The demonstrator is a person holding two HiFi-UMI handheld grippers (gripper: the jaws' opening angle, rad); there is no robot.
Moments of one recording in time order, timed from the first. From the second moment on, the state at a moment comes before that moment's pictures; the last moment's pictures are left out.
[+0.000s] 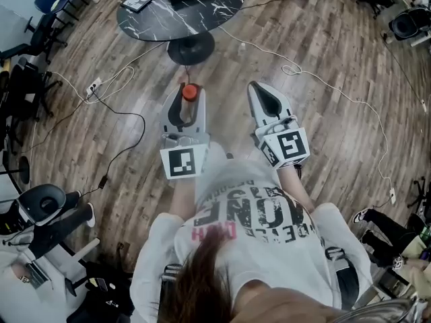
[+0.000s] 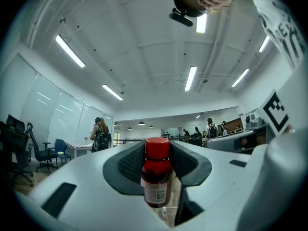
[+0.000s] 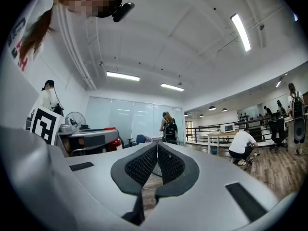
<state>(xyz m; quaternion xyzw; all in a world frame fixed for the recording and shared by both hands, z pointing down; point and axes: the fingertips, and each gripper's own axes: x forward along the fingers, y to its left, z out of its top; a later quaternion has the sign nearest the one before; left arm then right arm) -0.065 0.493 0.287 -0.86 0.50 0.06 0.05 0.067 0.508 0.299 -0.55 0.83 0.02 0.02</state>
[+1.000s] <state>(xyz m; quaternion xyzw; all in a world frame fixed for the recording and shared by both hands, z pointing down) -0.079 0.316 0.287 -0.88 0.47 0.05 0.05 0.052 0.340 0.297 -0.57 0.82 0.01 0.01</state>
